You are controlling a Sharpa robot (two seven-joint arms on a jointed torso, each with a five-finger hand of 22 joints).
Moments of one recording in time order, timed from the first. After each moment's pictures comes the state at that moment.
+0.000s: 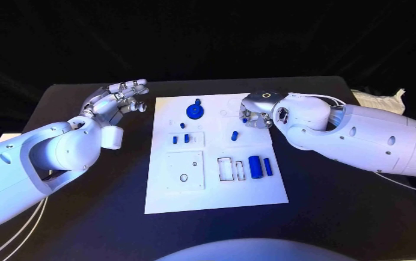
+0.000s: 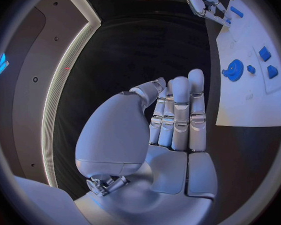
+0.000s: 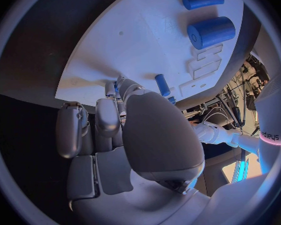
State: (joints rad) left arm 1.17 -0.89 0.00 1.53 0.14 -0.22 0.37; left_hand 1.37 -0.14 0.50 -0.02 0.11 1.05 0.16 0.11 0.07 1.18 0.08 0.23 0.13 1.24 0.00 0.98 0.50 0.17 1.21 0.11 0.53 1.06; right arm 1.07 -0.96 0.10 1.64 -1.89 -0.04 -0.30; right_hand 1.56 -0.12 0.32 0.22 0.08 1.13 0.10 0.07 0.11 1.17 0.04 0.10 0.11 1.47 -0.05 1.15 1.04 0.05 1.39 0.06 1.38 1.31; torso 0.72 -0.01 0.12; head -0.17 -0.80
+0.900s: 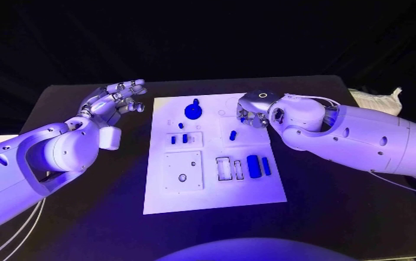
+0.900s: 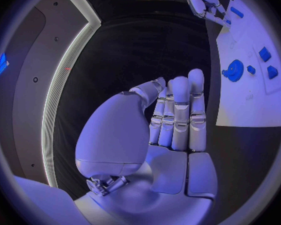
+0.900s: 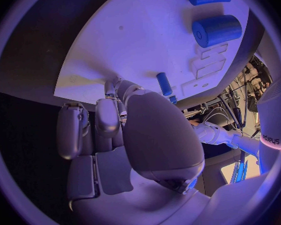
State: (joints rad) left arm 1.17 -0.89 0.00 1.53 0.13 -0.22 0.37; left_hand 1.37 -0.13 0.49 -0.02 0.11 1.05 0.16 0.12 0.07 1.17 0.08 0.24 0.13 1.24 0.00 0.98 0.49 0.17 1.21 0.11 0.52 1.05; right arm 1.06 -0.95 0.10 1.63 -1.91 -0.08 -0.32; right_hand 1.54 -0.08 0.40 0.16 0.05 1.17 0.10 0.07 0.13 1.22 0.04 0.08 0.08 1.46 -0.05 1.15 1.05 0.05 1.40 0.06 1.38 1.31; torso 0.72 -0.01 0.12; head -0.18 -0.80
